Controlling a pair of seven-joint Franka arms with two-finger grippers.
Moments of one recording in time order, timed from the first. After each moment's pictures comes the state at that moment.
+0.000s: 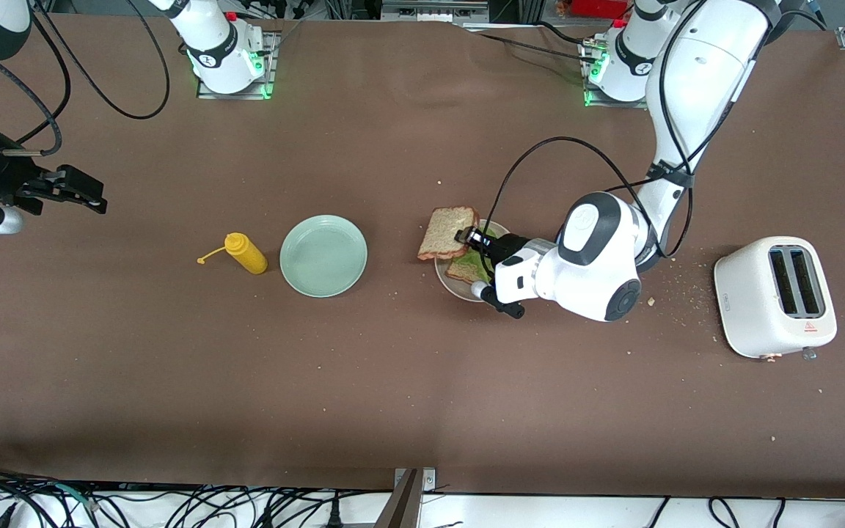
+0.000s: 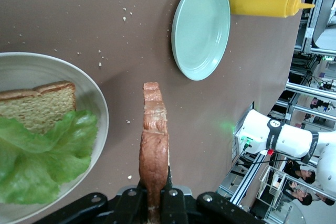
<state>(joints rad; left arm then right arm) -0.19 0.77 -0.28 -1.37 -0.69 1.75 0.25 -0.02 0.13 0.07 -1.49 -0.01 1.60 0.02</state>
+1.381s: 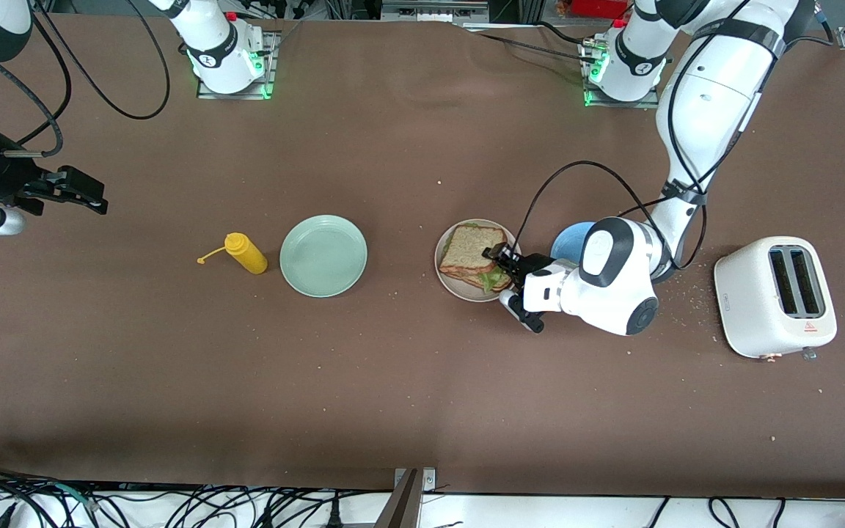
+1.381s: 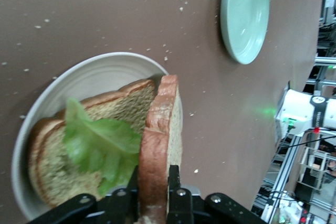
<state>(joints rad) -0.12 0.81 -0.26 -1.43 -0.58 1.81 0.51 -0.02 0.13 0.07 -1.49 -0.01 1.60 0.02</state>
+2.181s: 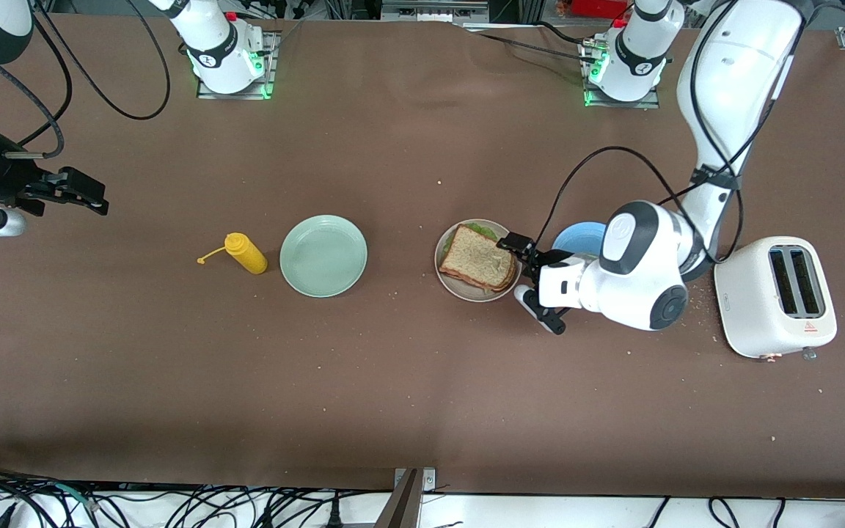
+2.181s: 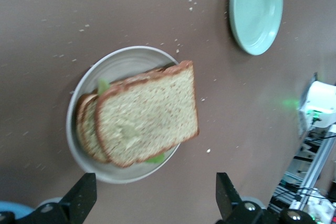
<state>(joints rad) -0.11 0.68 -0.26 -1.41 -0.43 1.73 0.40 -0.02 0.13 0.07 -1.49 -0.01 1.60 0.02</state>
